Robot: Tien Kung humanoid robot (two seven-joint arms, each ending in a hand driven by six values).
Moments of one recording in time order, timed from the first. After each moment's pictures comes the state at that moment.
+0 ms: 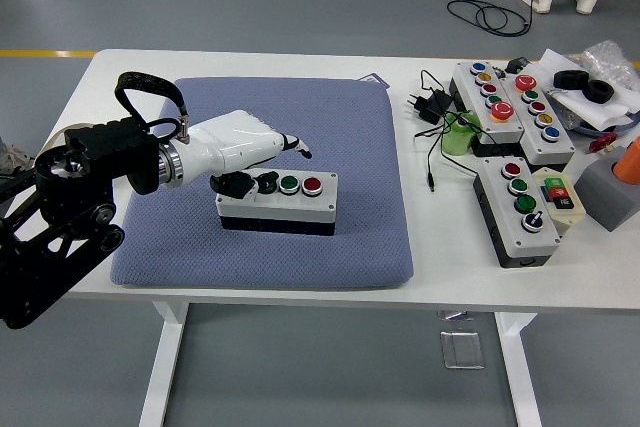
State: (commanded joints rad) left arm -0.72 0.43 -0.83 -1.47 2.17 -0.41 -0.07; right arm 0.10 -0.13 1.01 0.18 -1.38 -0.06 -0.36
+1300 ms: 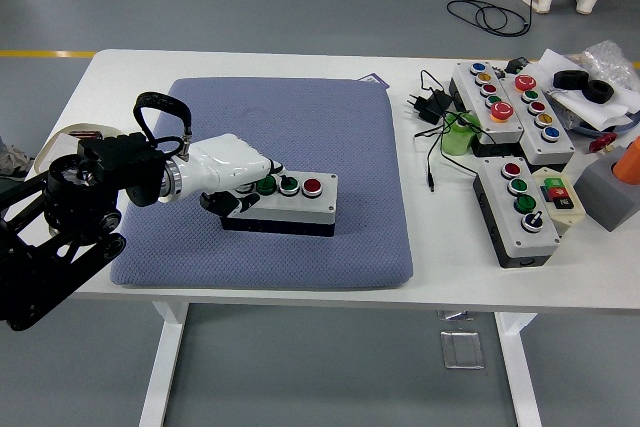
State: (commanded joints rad) left arm -0.73 0.43 -0.77 -1.40 2.23 -0.44 -0.06; right arm 0.09 -0.12 1.02 0.18 -1.39 -0.06 -0.36
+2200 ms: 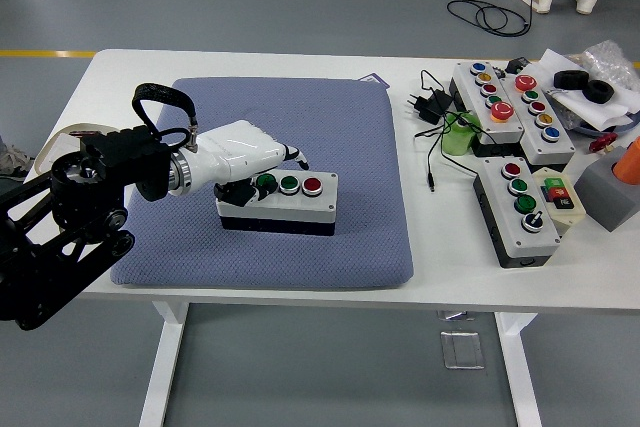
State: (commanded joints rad) left arm -0.73 0.40 -0.80 -1.43 2.20 -0.38 -0.06; right arm 0.10 -0.12 1.02 0.18 -1.39 -0.06 -0.36
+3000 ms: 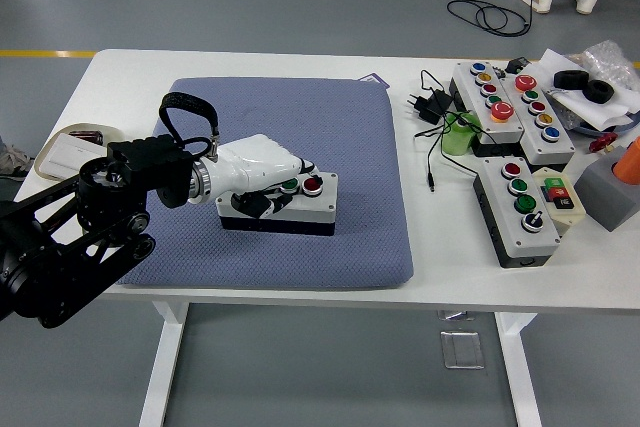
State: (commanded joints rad) left arm -0.76 0.35 -0.75 -1.35 2.17 -0.38 -0.06; right arm 0.10 -0.12 1.02 0.18 -1.38 -0.06 -0.36
